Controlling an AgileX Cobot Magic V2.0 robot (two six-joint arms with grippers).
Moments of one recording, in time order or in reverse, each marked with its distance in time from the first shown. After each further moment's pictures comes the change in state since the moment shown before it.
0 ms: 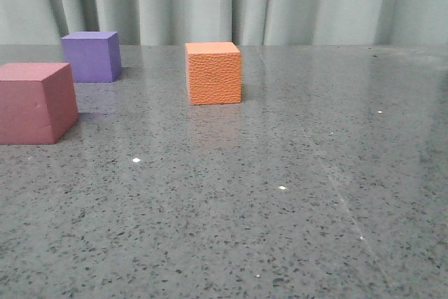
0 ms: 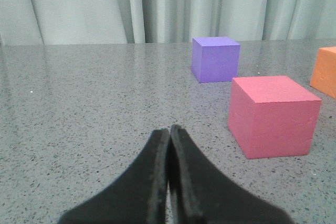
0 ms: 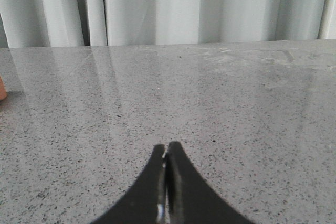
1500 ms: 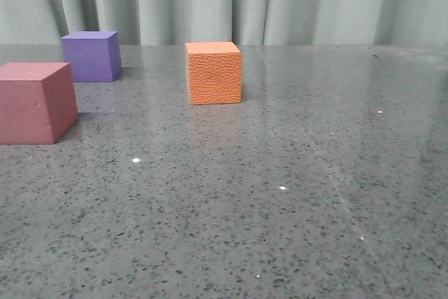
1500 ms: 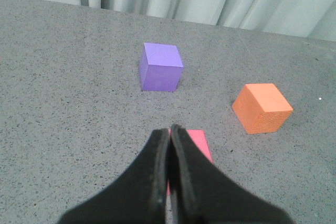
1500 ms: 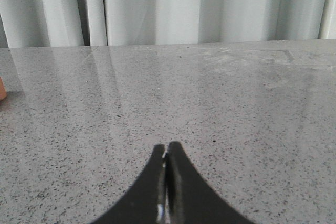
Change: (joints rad) left arm 0.000 0.541 -0.807 -0.252 0.605 0.000; right arm 0.000 0.000 0.000 0.000 0.000 0.000
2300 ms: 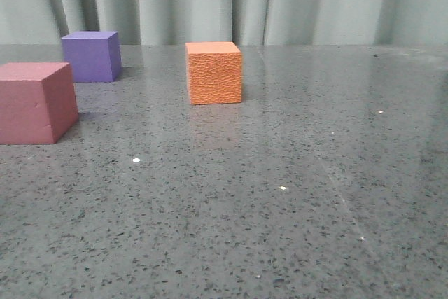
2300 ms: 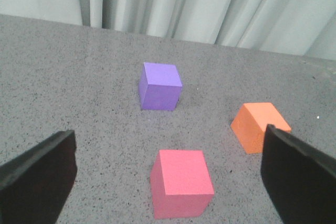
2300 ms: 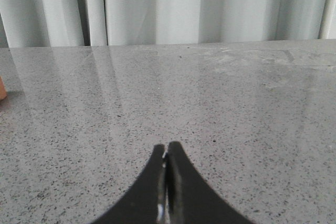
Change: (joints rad) left arm 0.000 0.000 0.000 -0.002 -0.066 0.000; right arm 0.000 0.000 0.000 0.000 0.000 0.000
